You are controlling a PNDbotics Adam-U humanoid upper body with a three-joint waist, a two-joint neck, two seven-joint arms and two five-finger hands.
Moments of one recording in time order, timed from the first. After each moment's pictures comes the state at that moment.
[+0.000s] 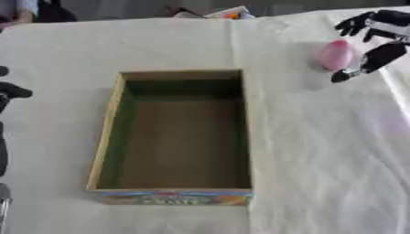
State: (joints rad) left arm -0.25 0.17 0.13 -1.98 0.19 -0.12 0.11; right arm -1.08 -0.66 0.10 -0.81 0.79 -0.34 0.46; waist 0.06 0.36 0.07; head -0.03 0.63
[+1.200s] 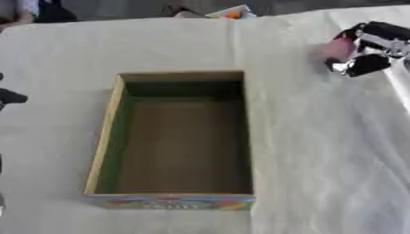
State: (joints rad) left arm -0.26 0.17 0.13 -1.97 0.19 -0.12 0.10; right arm -1.07 -0.64 0.09 -0.78 0.86 -0.35 0.36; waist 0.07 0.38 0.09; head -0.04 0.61
